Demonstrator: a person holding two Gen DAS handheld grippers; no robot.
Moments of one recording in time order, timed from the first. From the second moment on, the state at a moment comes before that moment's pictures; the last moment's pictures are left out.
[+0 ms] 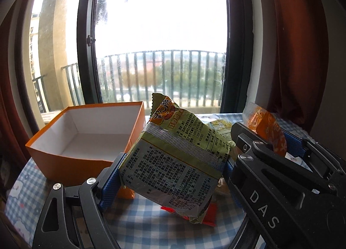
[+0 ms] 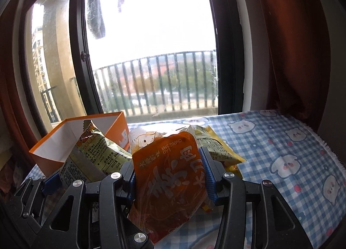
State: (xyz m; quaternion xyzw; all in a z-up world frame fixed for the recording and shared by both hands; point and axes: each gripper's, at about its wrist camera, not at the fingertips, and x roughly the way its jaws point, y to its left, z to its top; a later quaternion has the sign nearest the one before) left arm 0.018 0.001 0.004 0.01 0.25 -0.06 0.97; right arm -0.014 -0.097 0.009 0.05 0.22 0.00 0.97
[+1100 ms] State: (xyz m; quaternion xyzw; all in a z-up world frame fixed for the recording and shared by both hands) left arm 0.138 0.143 0.014 -0.02 0.26 0.06 0.96; right arm 0.134 0.058 0.036 0.03 0.22 0.10 0.97
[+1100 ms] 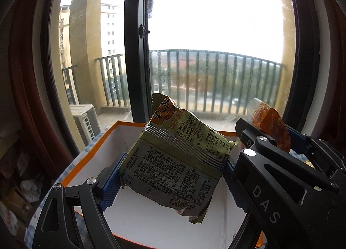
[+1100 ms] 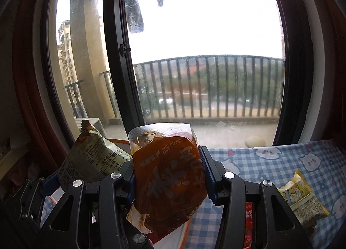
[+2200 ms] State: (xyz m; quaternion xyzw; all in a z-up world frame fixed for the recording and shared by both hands) left arm 0.124 0.159 -0.008 -0.04 0.30 0.09 0.95; right arm 0.161 0.103 0.004 -0.05 0.31 0.13 0.94
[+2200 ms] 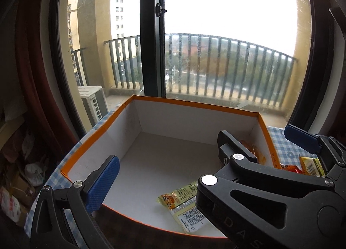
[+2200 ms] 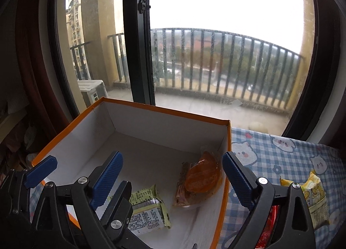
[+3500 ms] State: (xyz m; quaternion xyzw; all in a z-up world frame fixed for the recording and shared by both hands) left arm 0.015 0.044 0.015 -0.01 0.20 0.00 0.98; right arm 0.006 -0.043 0.047 -0.02 0.20 0.07 0.98
